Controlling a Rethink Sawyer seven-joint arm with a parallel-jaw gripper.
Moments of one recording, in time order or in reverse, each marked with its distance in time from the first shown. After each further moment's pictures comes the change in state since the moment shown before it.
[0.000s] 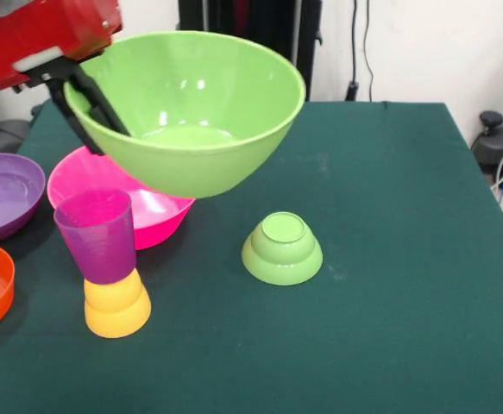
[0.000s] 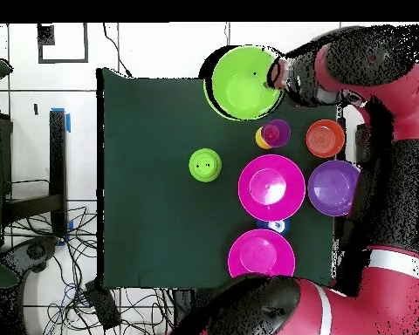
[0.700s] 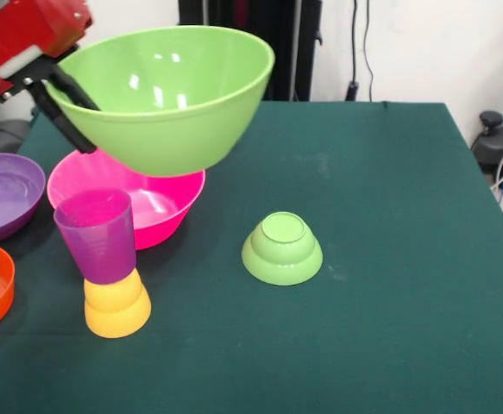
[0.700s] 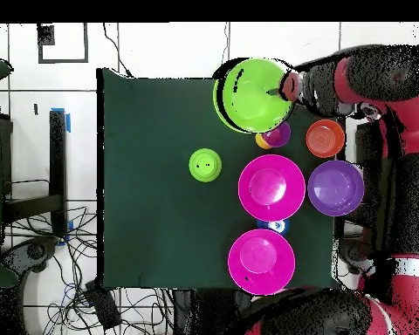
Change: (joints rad) arm -0.149 -0.017 0.199 0.104 -0.059 0.000 -0.175
